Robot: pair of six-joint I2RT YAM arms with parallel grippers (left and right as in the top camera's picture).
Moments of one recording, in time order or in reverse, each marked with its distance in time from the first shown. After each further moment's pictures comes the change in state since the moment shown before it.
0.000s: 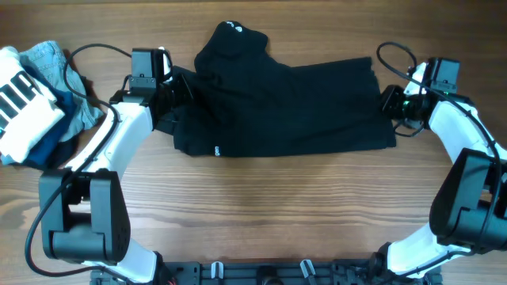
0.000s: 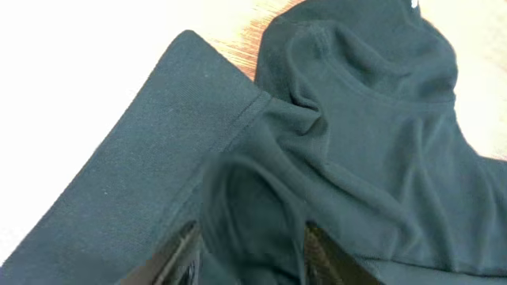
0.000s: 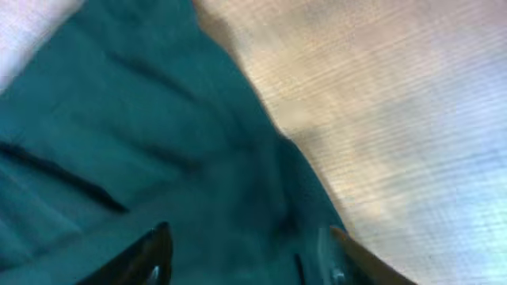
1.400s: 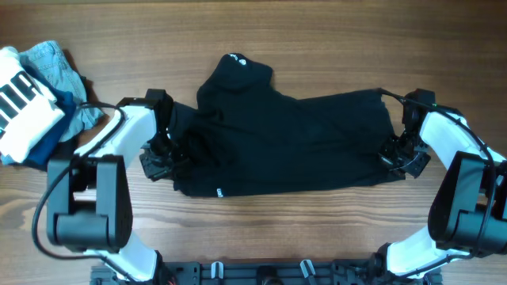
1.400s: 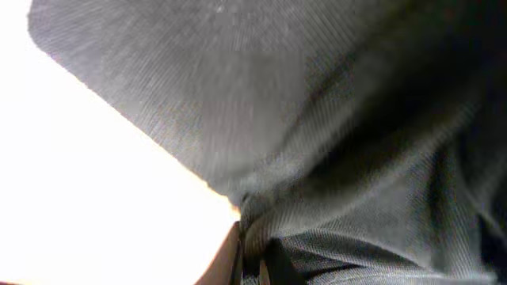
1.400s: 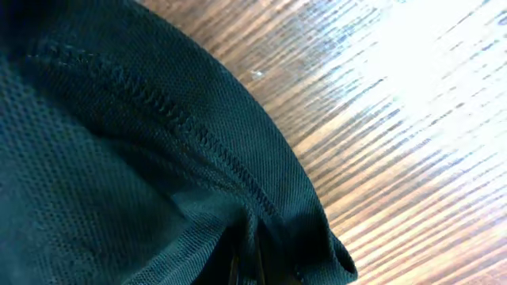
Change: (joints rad) left arm 0.008 0.065 -0.068 -0.755 -0.057 -0.047; right arm 0.028 -0.024 -0.126 -0.420 0.316 0.235
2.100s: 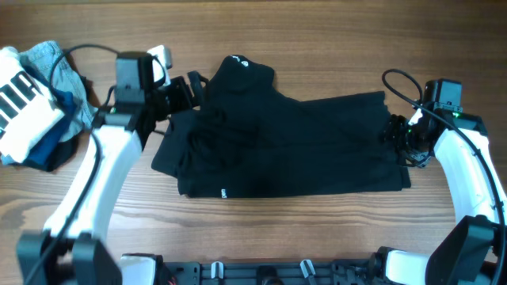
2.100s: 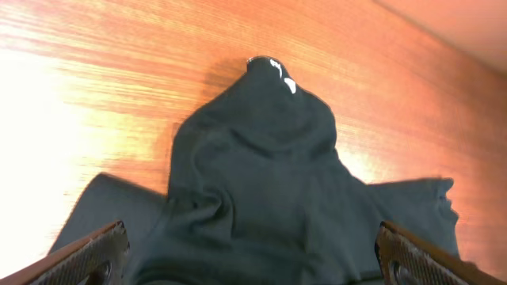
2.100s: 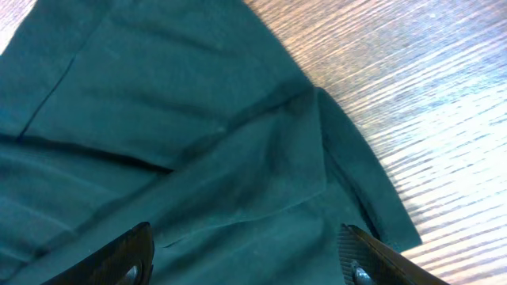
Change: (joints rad) left arm -0.024 -0.283 0.059 0.639 0.215 0.101; right arm -0.002 -0.288 0.009 0.058 -0.191 -0.139
